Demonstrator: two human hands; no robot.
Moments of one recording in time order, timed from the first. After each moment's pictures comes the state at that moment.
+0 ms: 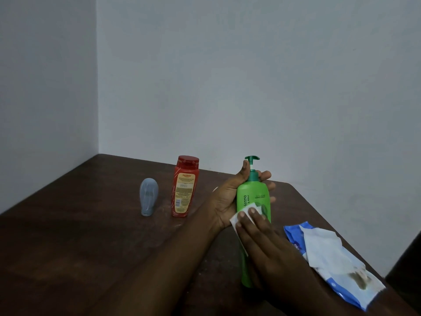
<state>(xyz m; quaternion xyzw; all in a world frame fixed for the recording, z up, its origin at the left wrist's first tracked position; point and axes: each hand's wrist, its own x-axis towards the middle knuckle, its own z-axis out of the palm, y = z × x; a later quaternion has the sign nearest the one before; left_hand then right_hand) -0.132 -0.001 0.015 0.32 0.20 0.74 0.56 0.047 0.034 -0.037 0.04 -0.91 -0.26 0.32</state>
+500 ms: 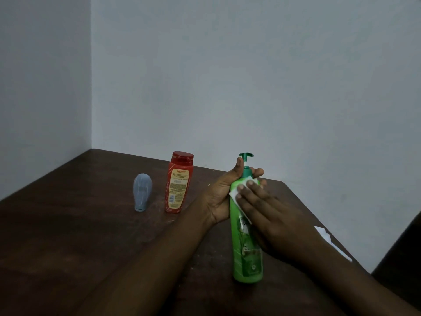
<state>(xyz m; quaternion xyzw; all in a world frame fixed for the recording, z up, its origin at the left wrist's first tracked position) -0.132 -0.004 0.015 0.31 0.21 0.73 0.57 0.042 0.063 0.025 0.09 -0.91 -0.29 0.30</state>
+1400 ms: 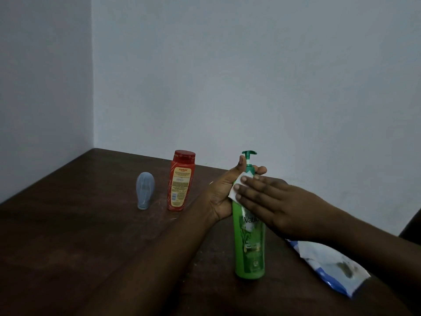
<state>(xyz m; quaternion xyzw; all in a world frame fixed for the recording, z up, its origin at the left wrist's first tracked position) -0.132 -0.005 0.018 0.34 0.22 0.71 0.58 0.044 0.074 0.072 0.22 -0.86 -0.42 0.21</state>
